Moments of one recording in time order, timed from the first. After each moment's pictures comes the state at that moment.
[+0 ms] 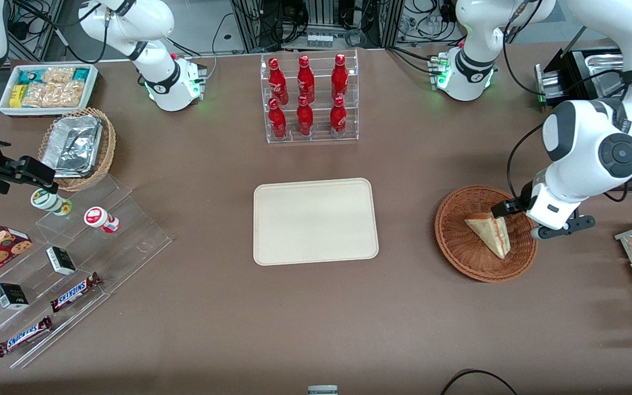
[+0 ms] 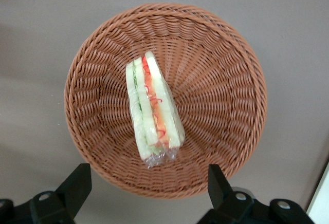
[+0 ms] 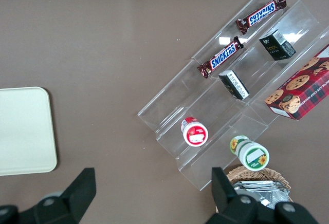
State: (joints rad) arm 0.02 0.14 -0.08 -2.07 0.00 2.15 -0.36
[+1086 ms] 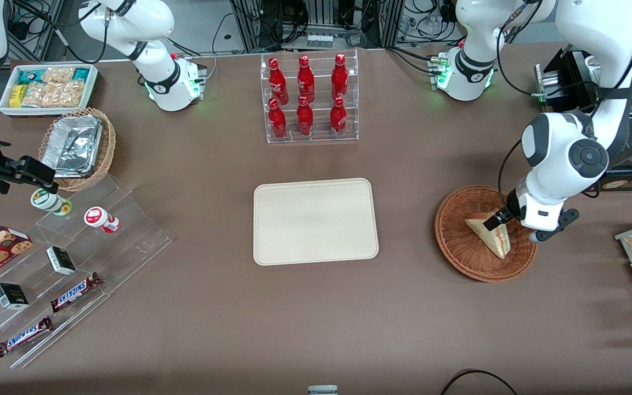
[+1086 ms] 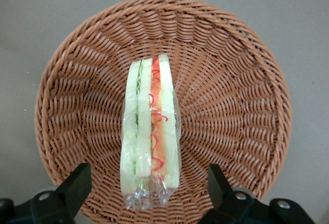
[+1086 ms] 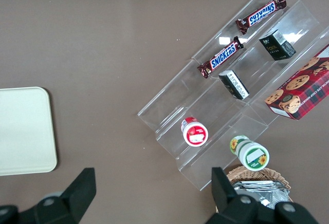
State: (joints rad) arm 0.02 0.20 -0.08 -2.19 0.00 2.39 -0.60
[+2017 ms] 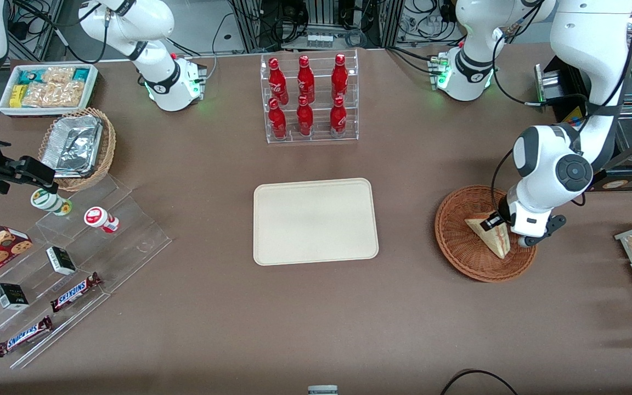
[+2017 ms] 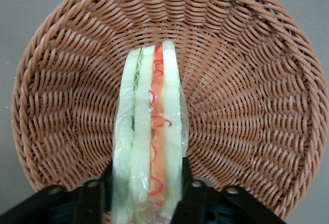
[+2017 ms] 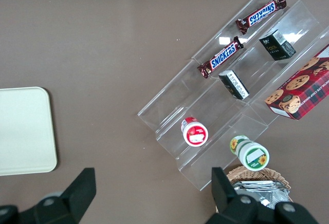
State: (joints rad) arm 0.02 0.27 -0.08 -2.18 0.00 2.42 -0.60
